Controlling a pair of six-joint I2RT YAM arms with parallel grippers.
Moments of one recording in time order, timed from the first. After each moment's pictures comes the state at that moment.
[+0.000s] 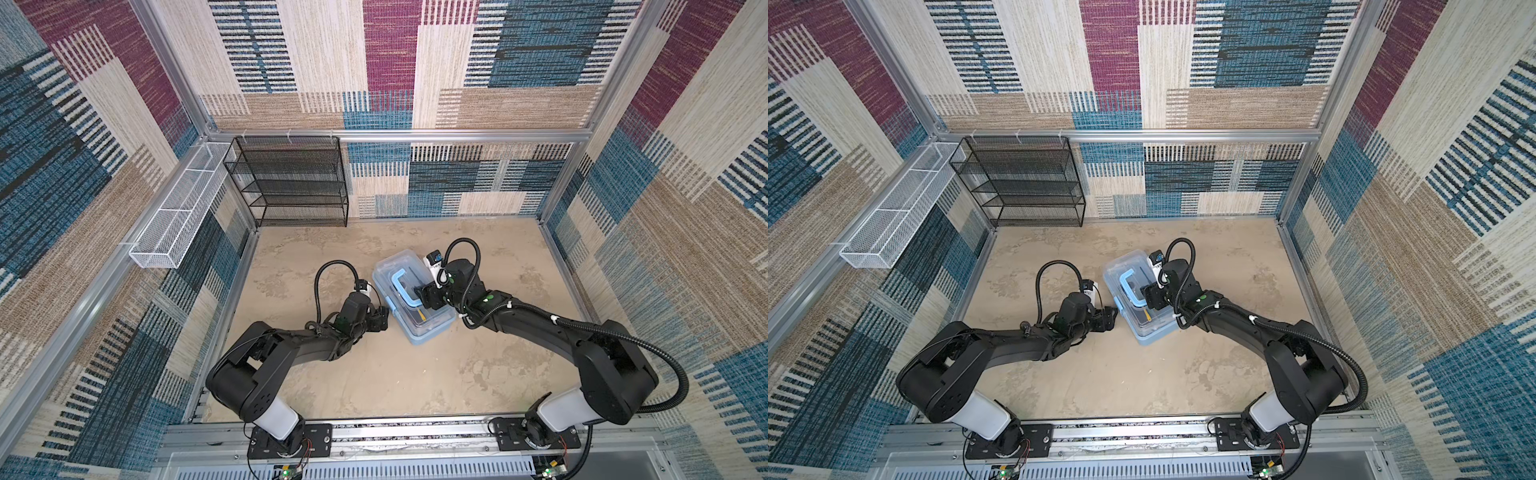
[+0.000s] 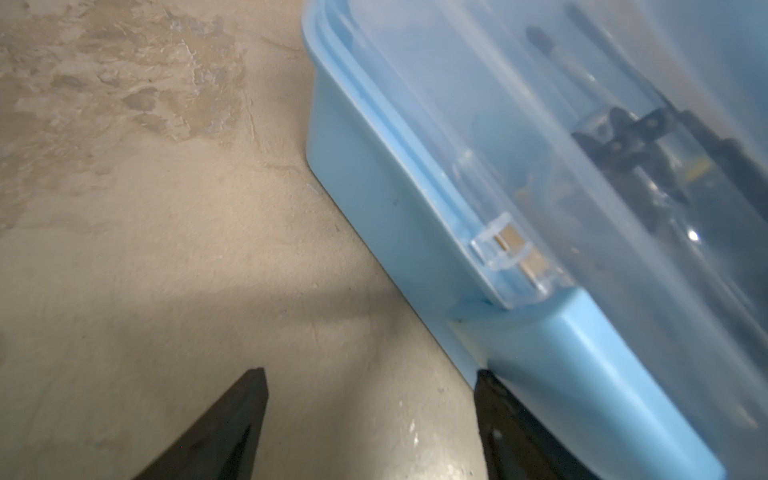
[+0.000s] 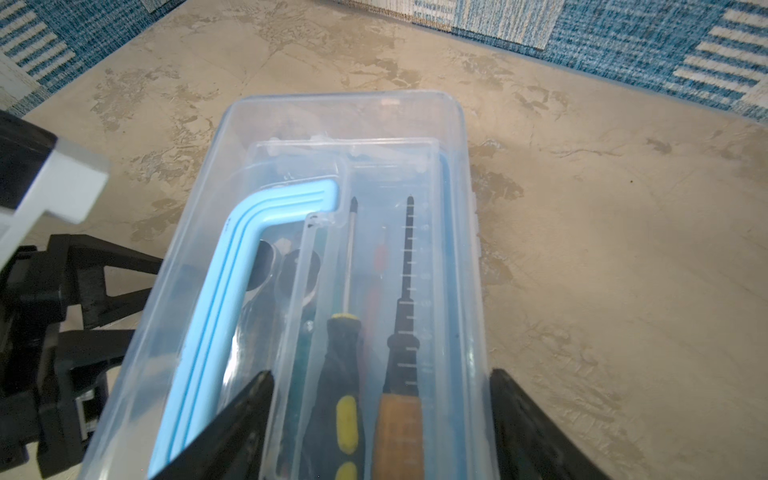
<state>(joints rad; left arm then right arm) -0.60 1.58 0.58 0.35 -0.06 -0.49 0.60 1.51 0.89 -0.02 -0.03 0.08</state>
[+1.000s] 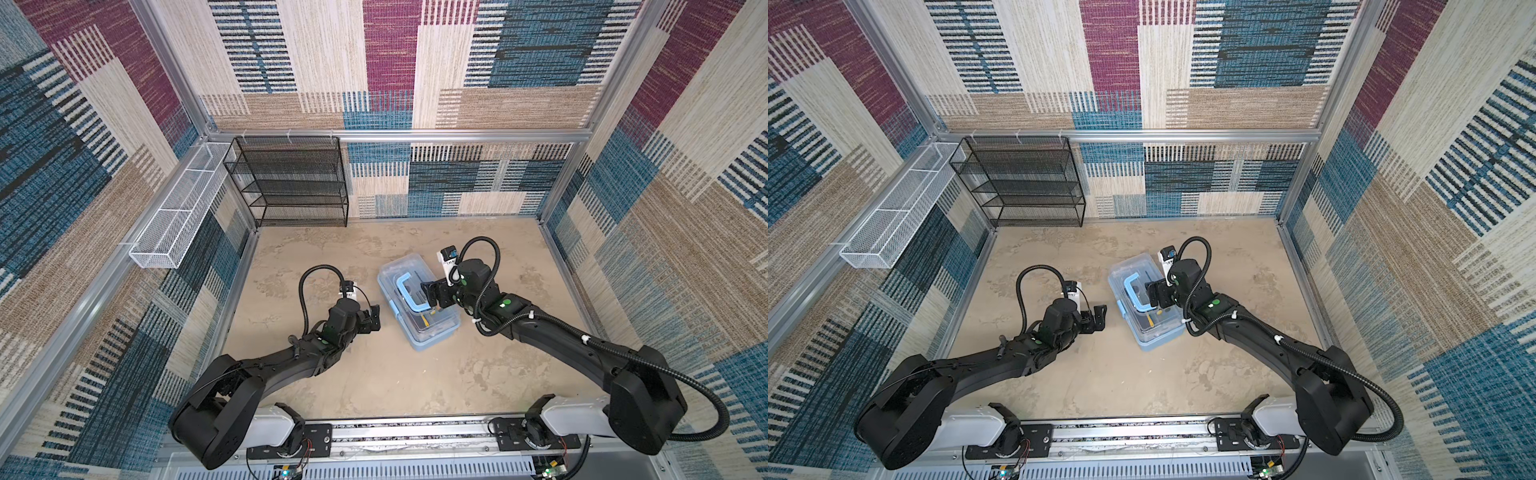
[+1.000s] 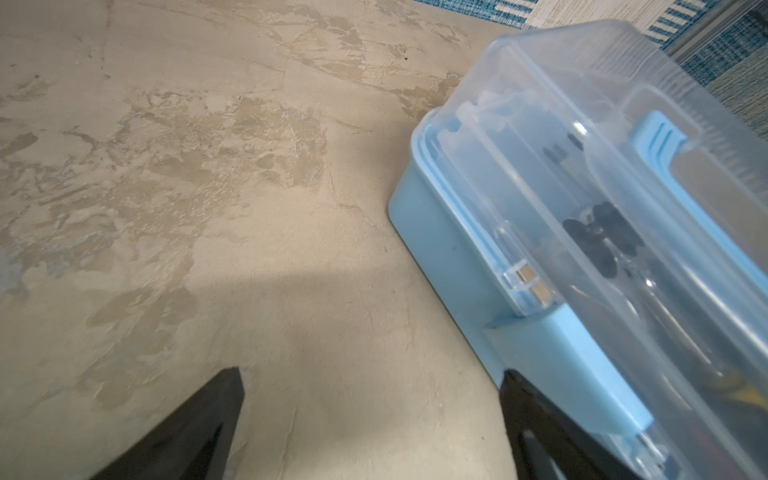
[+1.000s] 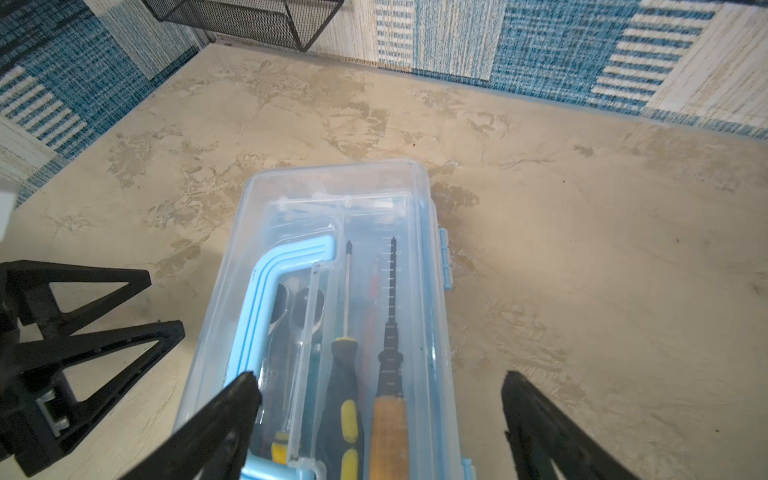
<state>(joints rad) -0.60 1.33 0.48 0.25 -0.23 -0.47 0.61 1.31 0.87 -0.10 0.08 0.17</state>
